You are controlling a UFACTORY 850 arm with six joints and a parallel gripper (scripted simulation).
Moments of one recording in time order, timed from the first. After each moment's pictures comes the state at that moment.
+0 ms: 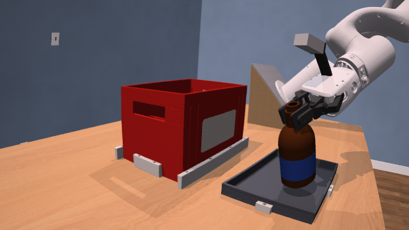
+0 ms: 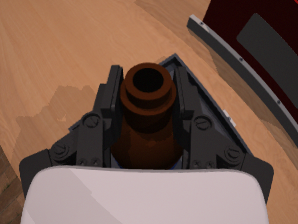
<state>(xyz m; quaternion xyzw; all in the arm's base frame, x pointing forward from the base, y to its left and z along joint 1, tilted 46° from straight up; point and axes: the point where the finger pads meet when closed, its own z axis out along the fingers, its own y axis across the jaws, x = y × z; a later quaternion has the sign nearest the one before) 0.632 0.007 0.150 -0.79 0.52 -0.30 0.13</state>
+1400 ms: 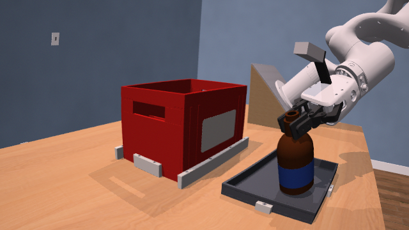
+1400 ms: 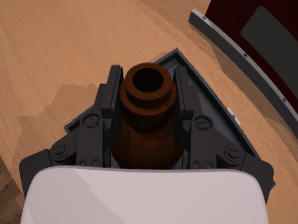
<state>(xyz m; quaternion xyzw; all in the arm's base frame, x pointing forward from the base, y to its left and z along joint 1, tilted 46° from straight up) 0.633 0.018 0.139 -0.79 0.52 -0.30 0.13</state>
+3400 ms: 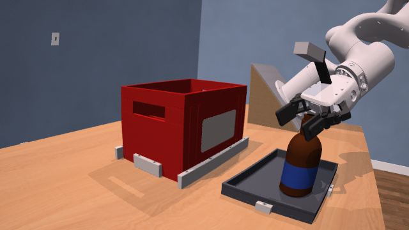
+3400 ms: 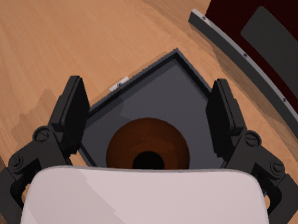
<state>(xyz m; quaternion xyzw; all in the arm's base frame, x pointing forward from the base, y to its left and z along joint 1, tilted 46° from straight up) 0.633 0.018 0.139 -0.79 0.52 -0.30 0.13</state>
